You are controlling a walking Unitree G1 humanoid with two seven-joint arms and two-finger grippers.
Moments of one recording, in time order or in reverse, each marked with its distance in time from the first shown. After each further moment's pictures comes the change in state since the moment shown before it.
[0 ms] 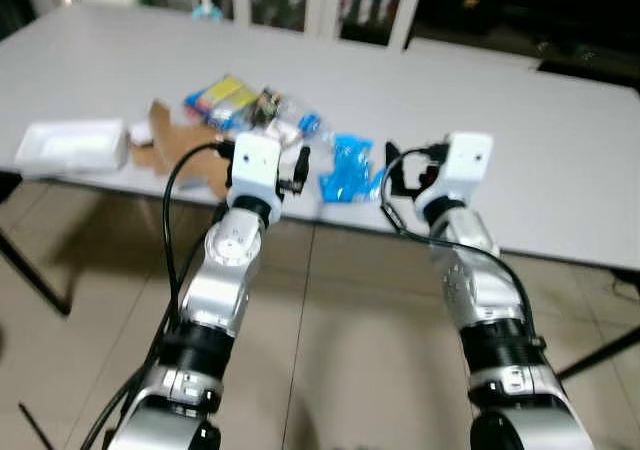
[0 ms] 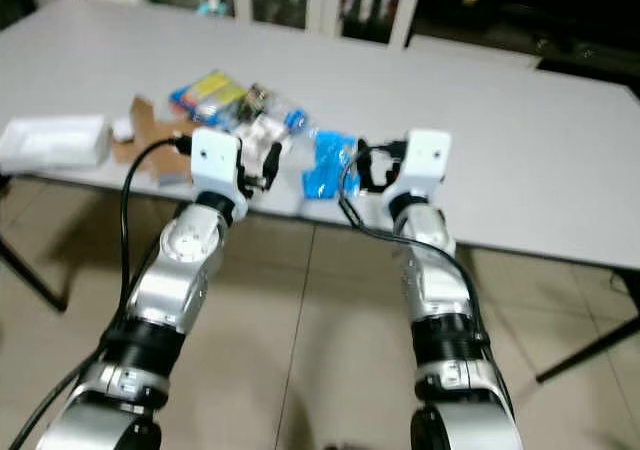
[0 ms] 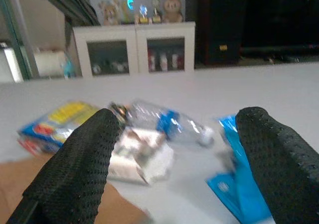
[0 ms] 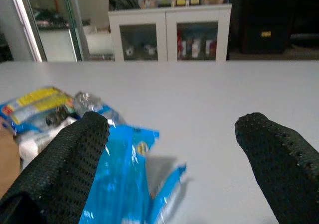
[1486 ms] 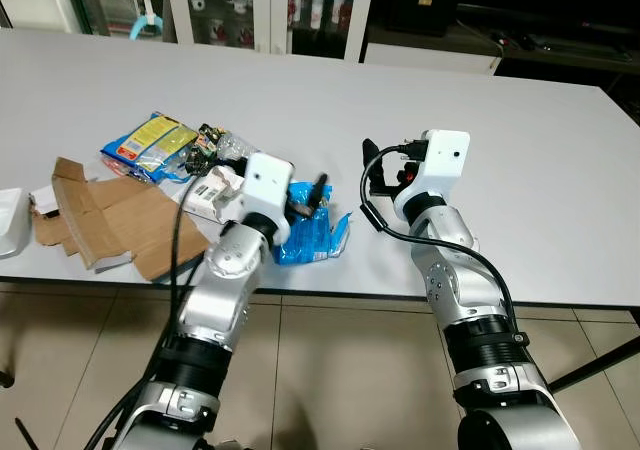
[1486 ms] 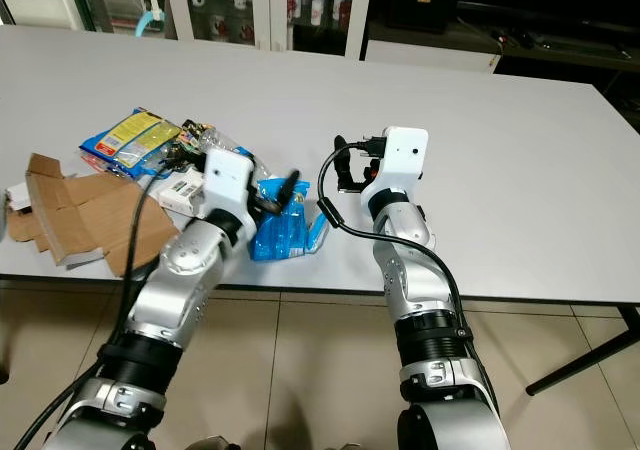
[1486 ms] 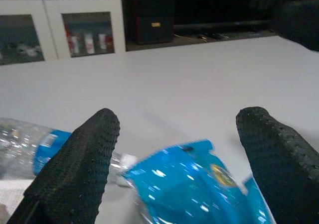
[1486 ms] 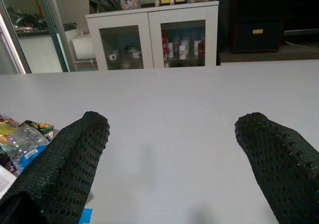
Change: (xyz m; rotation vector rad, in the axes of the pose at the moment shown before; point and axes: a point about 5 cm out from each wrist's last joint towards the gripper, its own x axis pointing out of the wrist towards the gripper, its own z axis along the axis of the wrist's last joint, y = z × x) left arm -0.015 -0.022 -0.019 -0.073 0.103 -0.210; right arm 0.002 0.020 -0.001 0.021 0.011 0.054
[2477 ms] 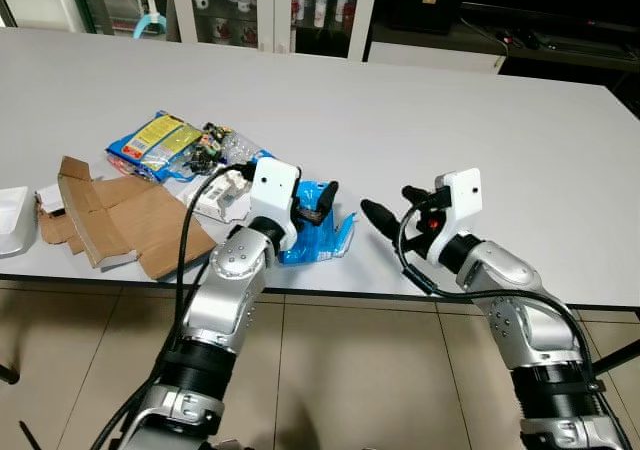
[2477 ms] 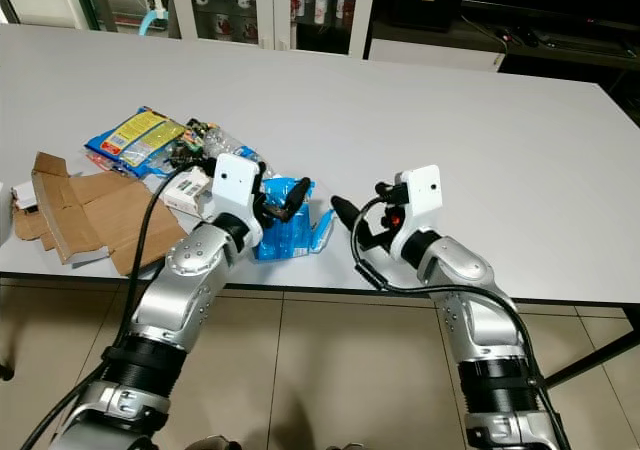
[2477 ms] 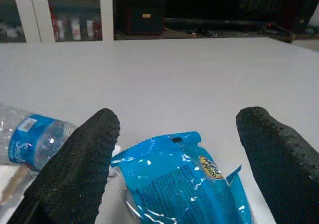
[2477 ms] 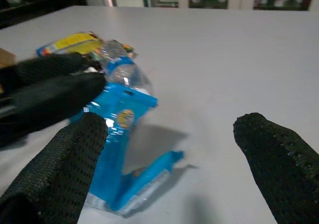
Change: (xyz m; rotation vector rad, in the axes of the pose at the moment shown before) left arm 0.000 -0.006 0.000 -0.096 0.016 -0.035; right arm -0.051 -0.031 -0.011 -0.007 0.226 0.399
